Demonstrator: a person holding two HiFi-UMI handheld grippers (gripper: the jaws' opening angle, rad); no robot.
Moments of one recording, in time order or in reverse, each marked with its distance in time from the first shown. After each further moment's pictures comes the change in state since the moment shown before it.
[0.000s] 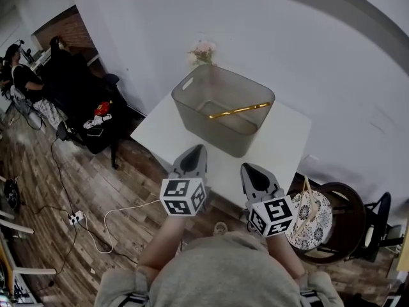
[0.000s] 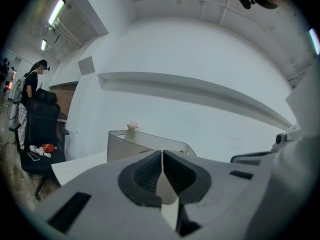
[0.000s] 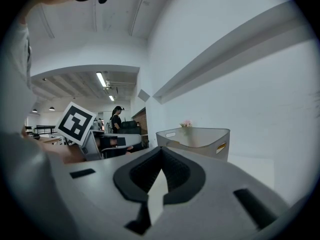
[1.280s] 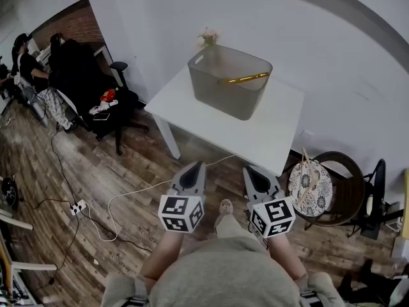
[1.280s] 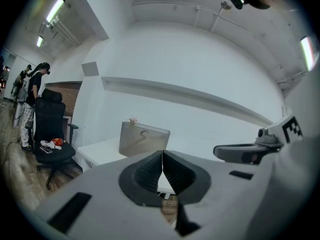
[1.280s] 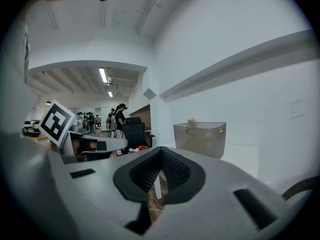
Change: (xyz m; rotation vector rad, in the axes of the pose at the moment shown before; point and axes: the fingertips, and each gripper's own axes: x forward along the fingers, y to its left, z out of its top) left arm -0.251 -0.024 -0.053 0.008 0.048 -0.079; right arm -0.141 0.167 -0.043 -0.031 0.022 -0.064
